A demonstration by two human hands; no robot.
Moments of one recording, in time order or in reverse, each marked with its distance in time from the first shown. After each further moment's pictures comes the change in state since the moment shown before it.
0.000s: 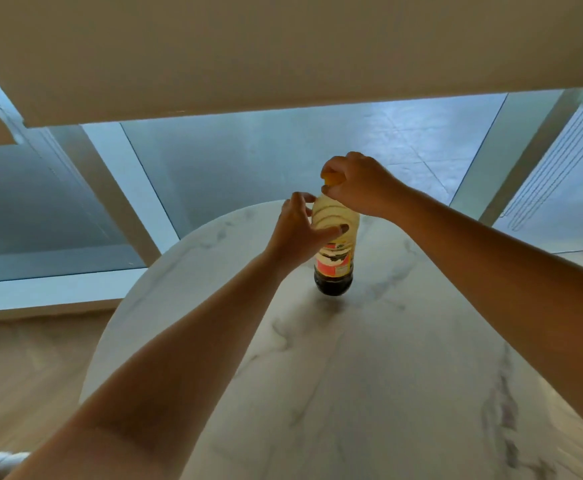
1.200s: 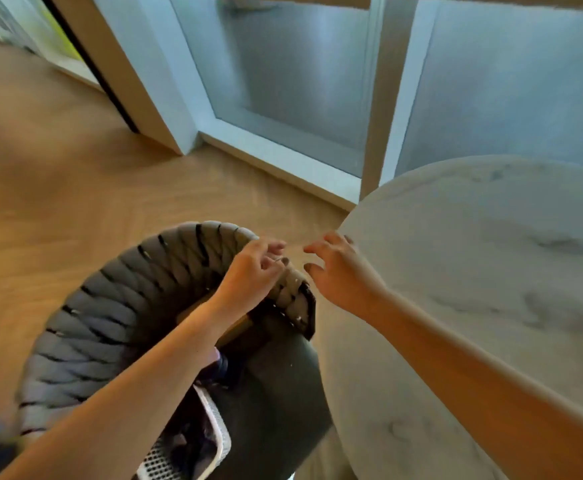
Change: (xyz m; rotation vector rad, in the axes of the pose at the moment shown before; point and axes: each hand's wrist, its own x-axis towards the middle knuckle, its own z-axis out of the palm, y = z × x) left_hand -0.355 -0.194 -0.240 0.176 0.465 -0.521; right_hand -0.155 -0.287 0.267 0.175 -0.452 -0.654
